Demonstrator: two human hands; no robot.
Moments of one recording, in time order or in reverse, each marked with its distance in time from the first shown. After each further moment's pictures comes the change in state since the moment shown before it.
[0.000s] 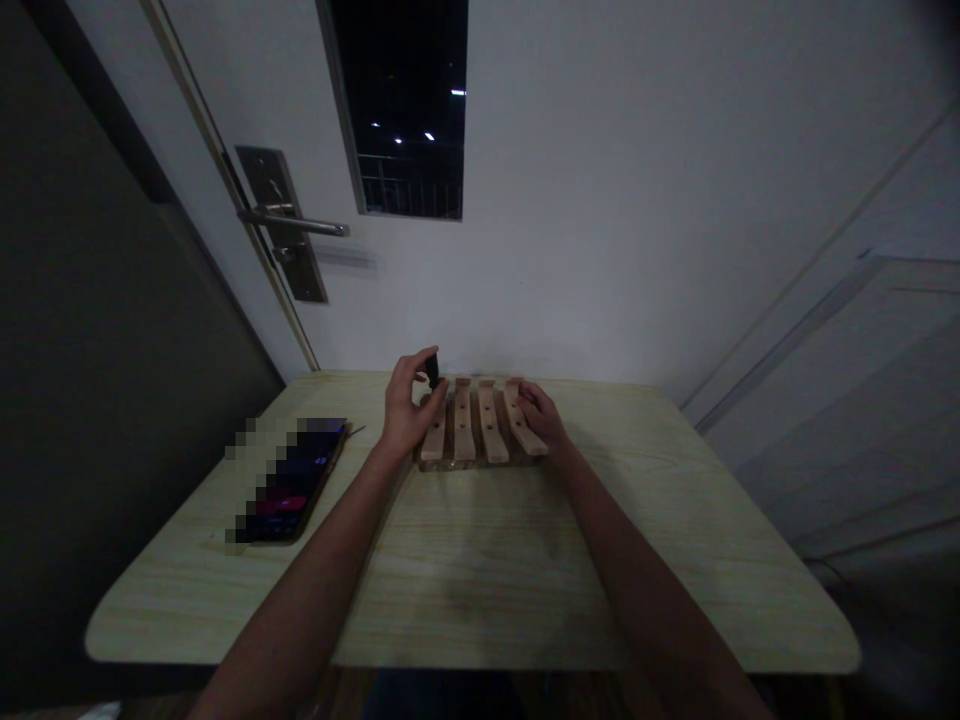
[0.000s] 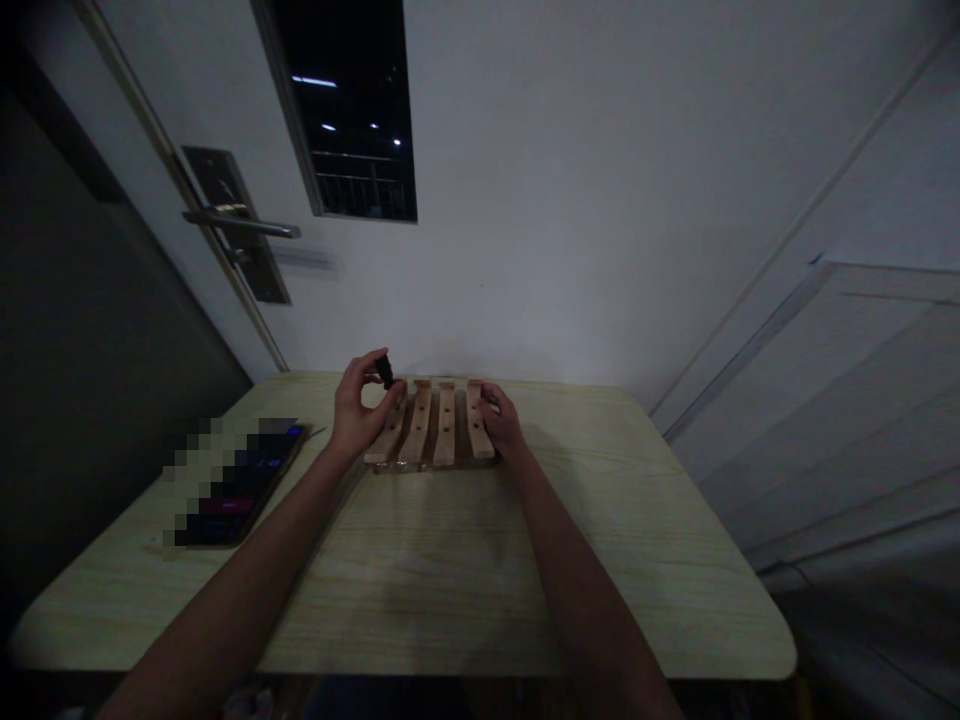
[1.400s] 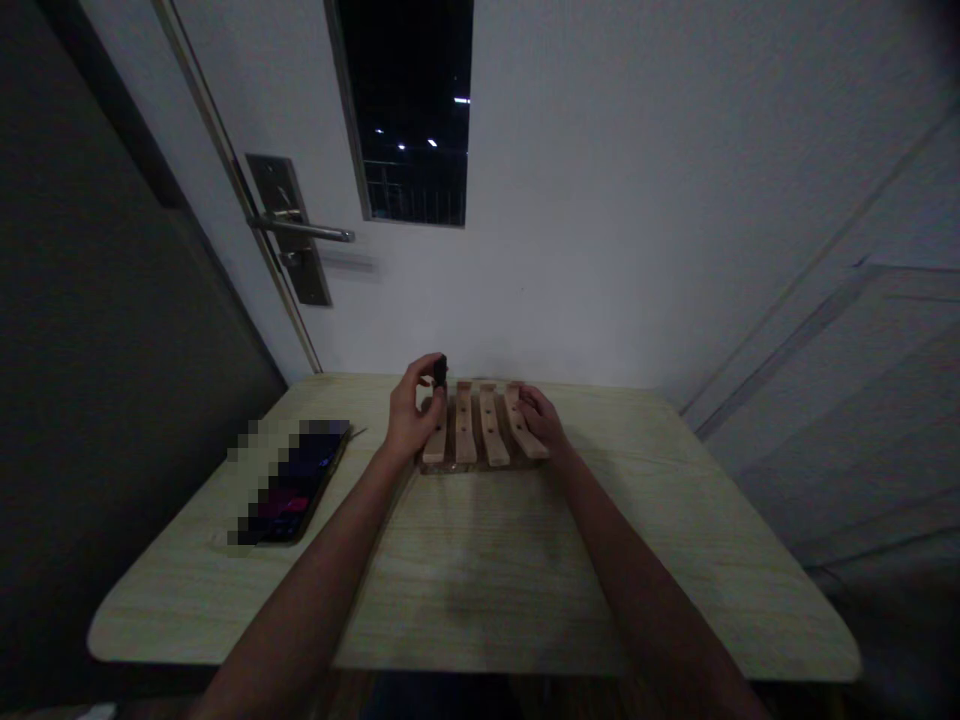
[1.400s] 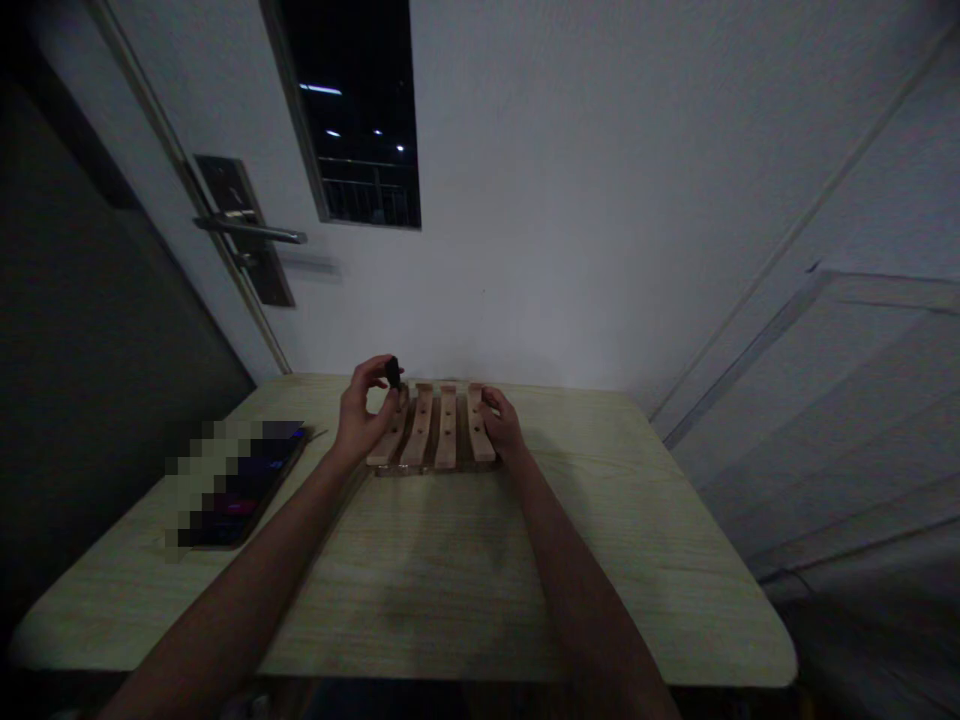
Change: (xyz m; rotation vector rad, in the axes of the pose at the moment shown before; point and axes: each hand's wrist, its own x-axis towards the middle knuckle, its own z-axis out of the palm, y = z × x) left_hand -0.002 0.002 0.001 -0.073 -0.037 -0.011; right_hand 0.004 0.007 0.000 0.019 -0.008 -0.008
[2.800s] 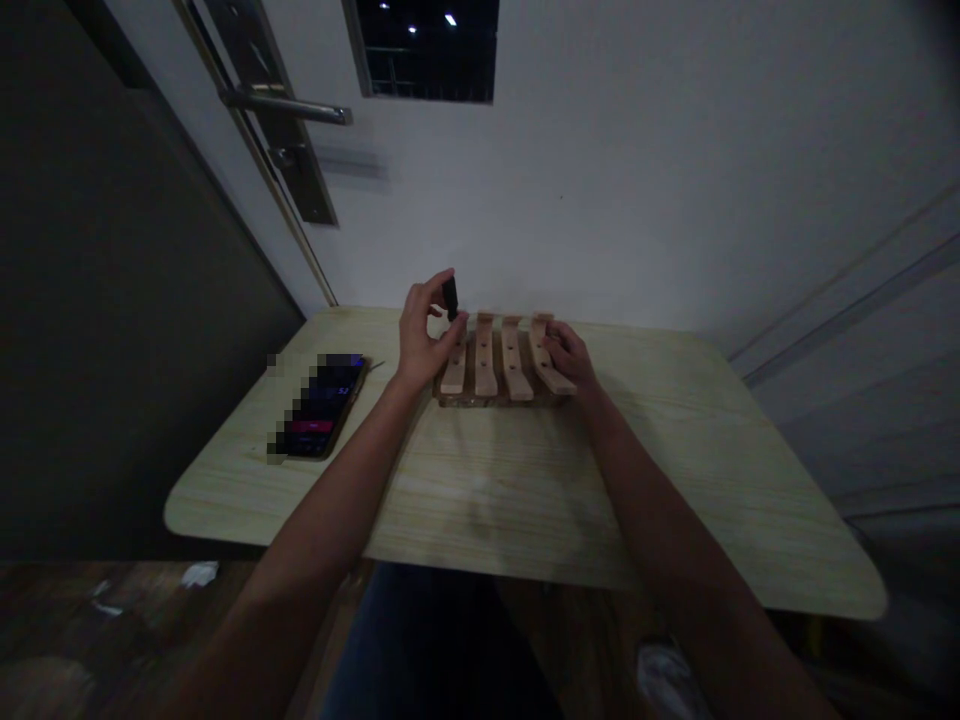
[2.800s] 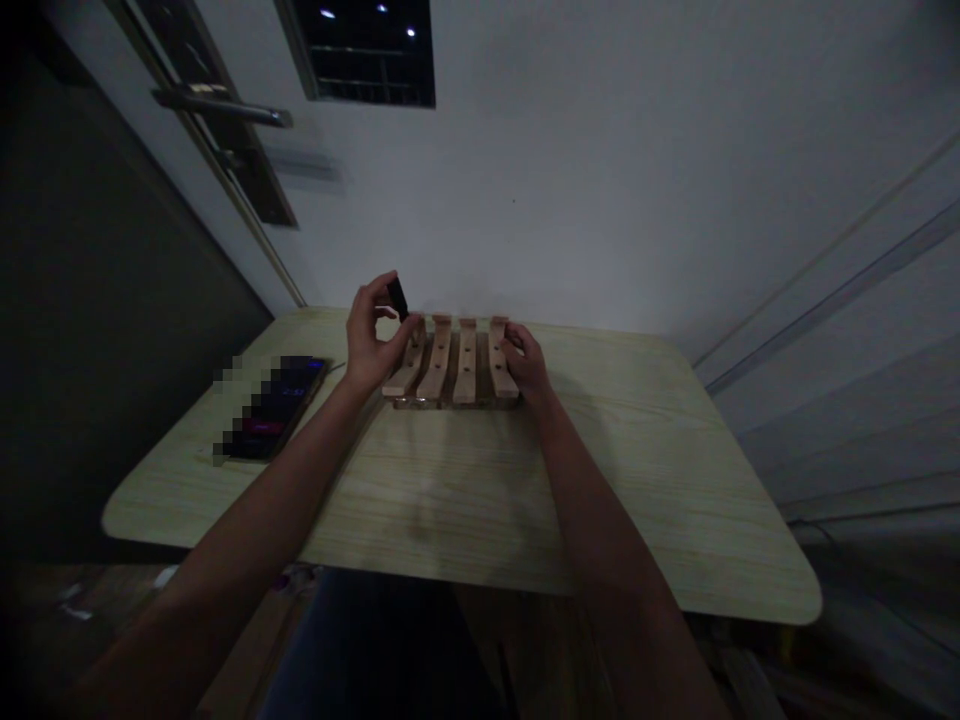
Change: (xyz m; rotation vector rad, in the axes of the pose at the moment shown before) left_hand 0.001 -0.018 0.002 0.092 0.032 0.055; right_hand 0.000 -0.003 -0.009 -0.161 -0.058 -0.128
